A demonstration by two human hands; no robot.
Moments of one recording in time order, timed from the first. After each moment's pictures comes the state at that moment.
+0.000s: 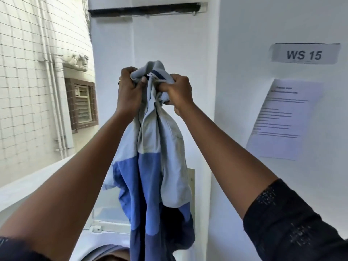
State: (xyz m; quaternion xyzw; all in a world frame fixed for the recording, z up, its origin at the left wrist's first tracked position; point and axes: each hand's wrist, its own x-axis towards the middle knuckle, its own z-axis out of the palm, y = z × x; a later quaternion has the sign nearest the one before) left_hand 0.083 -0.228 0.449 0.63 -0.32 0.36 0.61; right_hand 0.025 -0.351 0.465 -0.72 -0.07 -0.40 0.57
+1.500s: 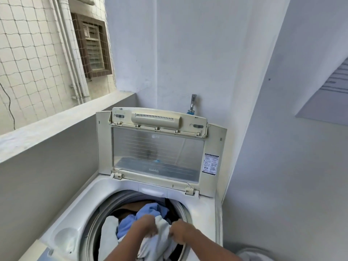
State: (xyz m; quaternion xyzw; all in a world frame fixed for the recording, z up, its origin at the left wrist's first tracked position) left_hand 0.090 -0.174 -0.024 0.92 -0.10 -0.39 0.03; right_hand 0.039 -0.323 -0.034 -0.95 -0.08 0.29 0.10
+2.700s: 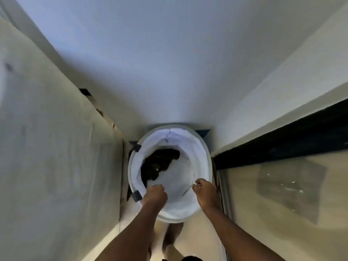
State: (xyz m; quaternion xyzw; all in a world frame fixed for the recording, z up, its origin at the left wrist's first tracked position) left_hand -0.142 -0.561 -0.361 0.86 -0.14 -0.48 0.09; right_hand -0.232 -0.699 -0.326 -0.79 0.47 0.17 0.36
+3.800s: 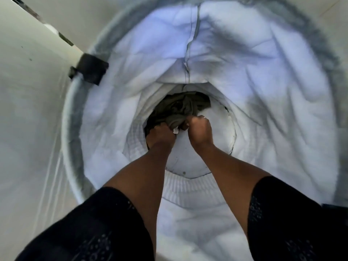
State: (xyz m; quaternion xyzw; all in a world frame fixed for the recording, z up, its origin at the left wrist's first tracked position) left_hand -0.072 -0.595 -0.689 0.92 -0.07 -0.38 0.03; right_hand -0.120 -0.688 -0.699 -0.94 0.24 0.09 0.25
